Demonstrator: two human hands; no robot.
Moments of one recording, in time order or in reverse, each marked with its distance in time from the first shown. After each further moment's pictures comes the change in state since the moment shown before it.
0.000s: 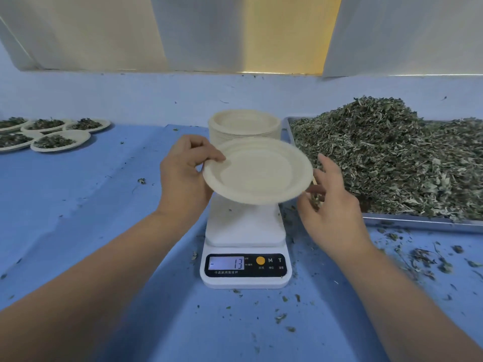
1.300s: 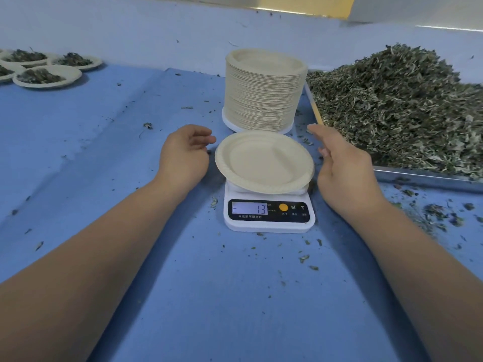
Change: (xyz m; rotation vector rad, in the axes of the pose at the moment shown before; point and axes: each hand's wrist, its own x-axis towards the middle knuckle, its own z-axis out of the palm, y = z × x) left_hand -0.035 -0.047 -0.036 0.088 -0.104 -0.579; right_hand -0.012 -0.012 0.015 -0.149 -0.109 -0.060
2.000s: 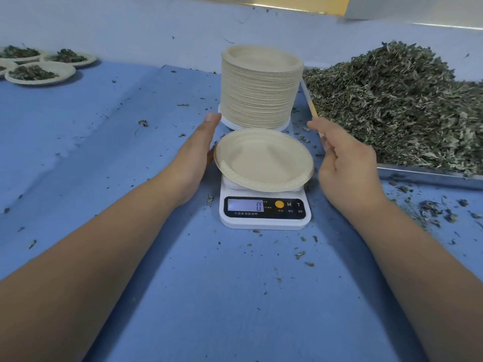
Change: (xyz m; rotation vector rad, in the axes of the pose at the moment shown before) left_hand -0.011 0.014 0.010 -0.311 -0.393 -0.103; right_hand -0.002 0.000 -0.005 0.048 0.145 -0.134
